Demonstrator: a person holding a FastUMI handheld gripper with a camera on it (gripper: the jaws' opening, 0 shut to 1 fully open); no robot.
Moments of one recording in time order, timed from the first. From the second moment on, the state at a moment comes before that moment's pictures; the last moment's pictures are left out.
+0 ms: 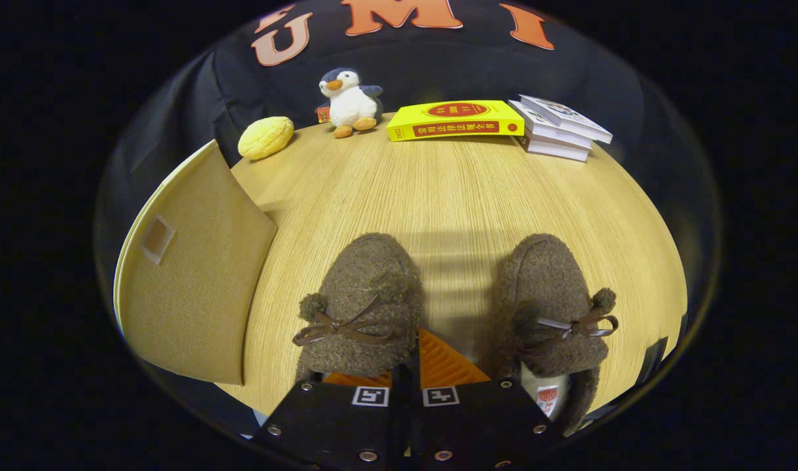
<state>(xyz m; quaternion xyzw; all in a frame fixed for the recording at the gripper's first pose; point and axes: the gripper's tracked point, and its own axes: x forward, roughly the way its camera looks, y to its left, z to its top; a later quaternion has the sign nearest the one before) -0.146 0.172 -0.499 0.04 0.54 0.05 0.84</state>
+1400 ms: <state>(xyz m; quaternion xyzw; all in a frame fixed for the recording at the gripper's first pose) -0.098 0.403 -0.312 0.06 0.53 0.16 0.83</state>
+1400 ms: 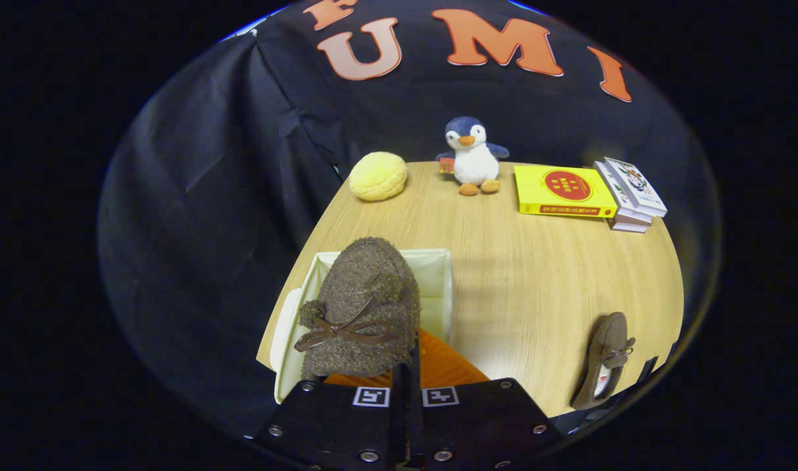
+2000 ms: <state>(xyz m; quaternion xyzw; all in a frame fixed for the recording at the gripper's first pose) -0.103 0.476 -0.394 -0.03 0.61 0.15 0.78</state>
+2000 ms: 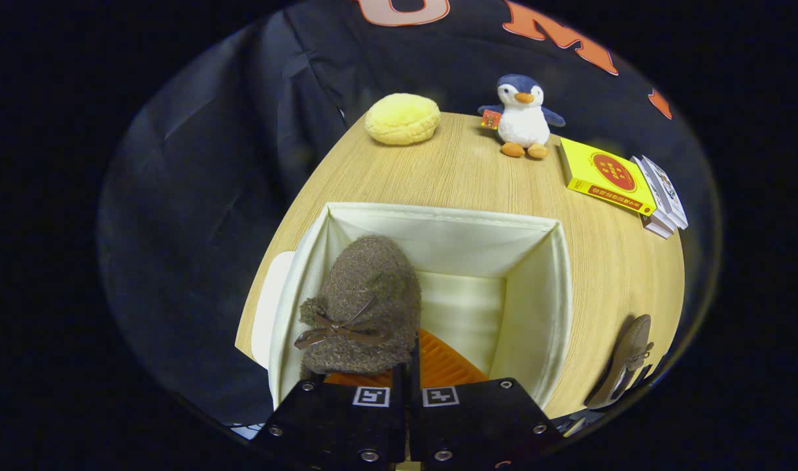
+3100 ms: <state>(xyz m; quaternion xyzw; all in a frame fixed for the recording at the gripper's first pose) -0.142 0.391 -0.329 0.08 0.58 0.28 0.76</state>
